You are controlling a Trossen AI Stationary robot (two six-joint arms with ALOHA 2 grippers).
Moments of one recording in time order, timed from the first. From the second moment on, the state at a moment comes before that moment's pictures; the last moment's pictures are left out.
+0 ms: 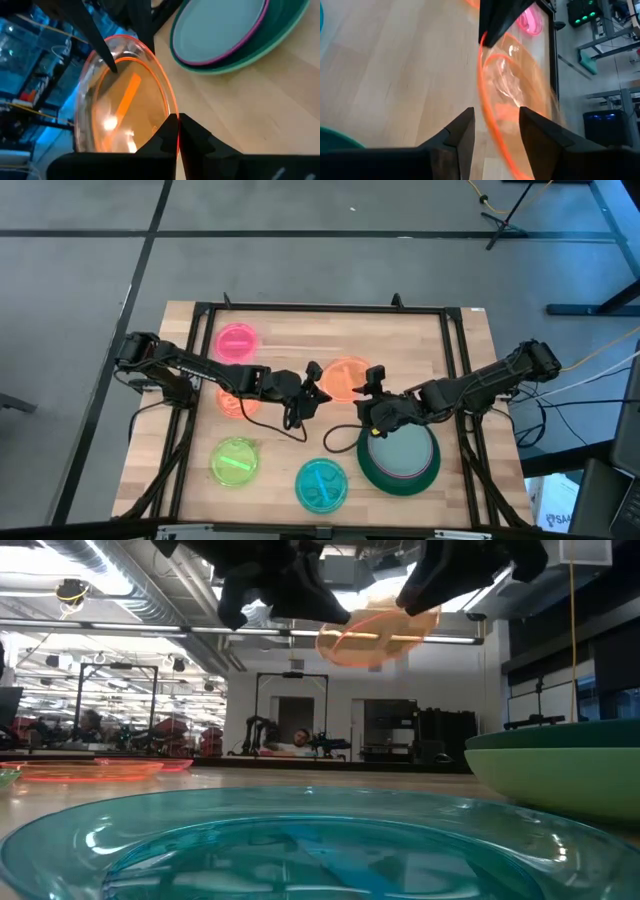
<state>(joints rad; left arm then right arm) -0.12 1.56 1.00 0.06 -0.22 0.75 0.36 1.45 1.16 -0.60 0.61 -0.24</state>
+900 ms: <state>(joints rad) -0.18 1.54 1.00 0.09 -0.34 0.57 0.39 1.44 1.19 -0.73 0.59 -0.23</state>
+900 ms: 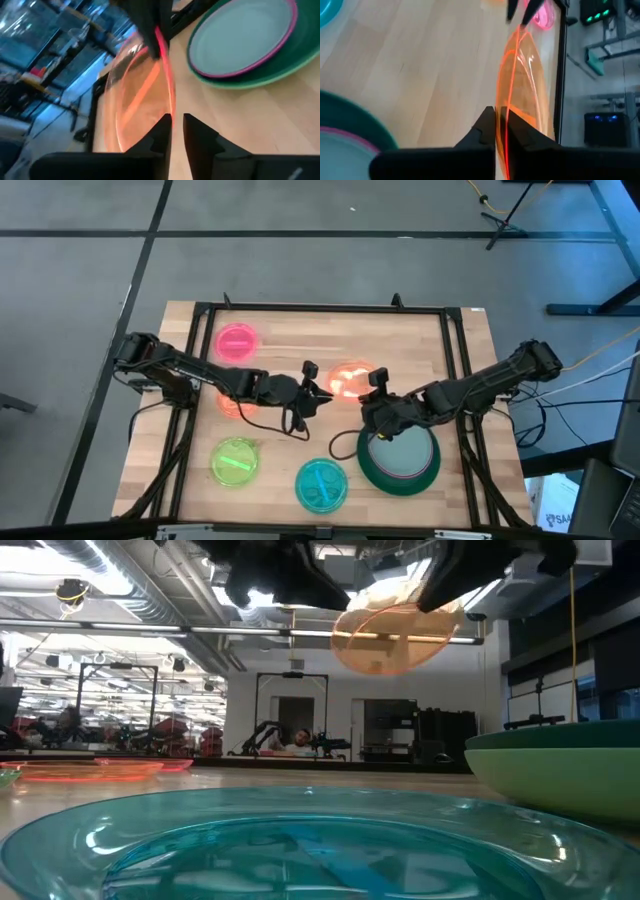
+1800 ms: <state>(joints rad) -0.29 1.49 1.00 0.17 -0.61 0.51 0.71 1.44 1.14 -1.01 0.16 0.69</state>
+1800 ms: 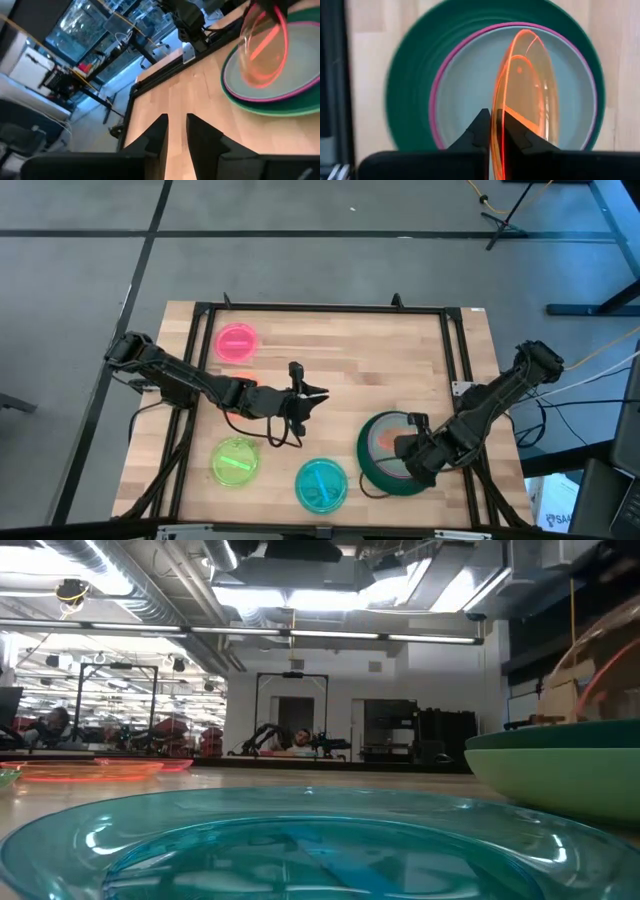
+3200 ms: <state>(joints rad) -0.31 1.88 0.97 0.09 0.04 -0.47 0.71 1.57 1.05 -0.52 0.31 0.65</state>
